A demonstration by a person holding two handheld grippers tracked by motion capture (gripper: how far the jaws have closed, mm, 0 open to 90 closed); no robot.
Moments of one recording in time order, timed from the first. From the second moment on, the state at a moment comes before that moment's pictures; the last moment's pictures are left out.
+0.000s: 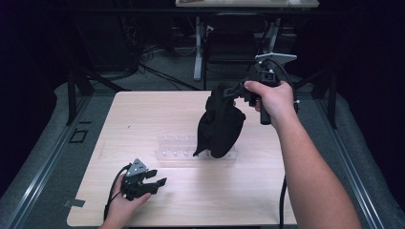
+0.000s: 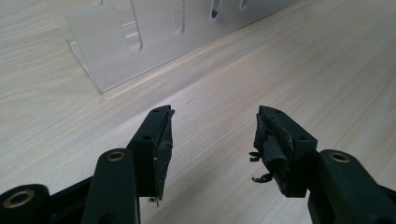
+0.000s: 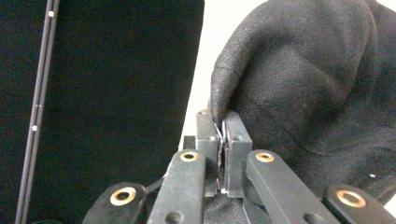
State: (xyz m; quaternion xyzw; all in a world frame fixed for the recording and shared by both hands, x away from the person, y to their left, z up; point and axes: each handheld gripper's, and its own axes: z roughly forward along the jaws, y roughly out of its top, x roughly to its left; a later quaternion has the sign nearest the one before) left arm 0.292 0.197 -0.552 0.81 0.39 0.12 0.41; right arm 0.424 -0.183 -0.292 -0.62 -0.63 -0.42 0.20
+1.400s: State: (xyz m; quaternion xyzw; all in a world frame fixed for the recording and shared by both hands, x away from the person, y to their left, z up) left arm 0.319 0.102 -0.474 0.84 0.29 0.18 0.43; right arm 0.433 -0.137 -0.307 -0.59 -0.62 -0.45 0.23
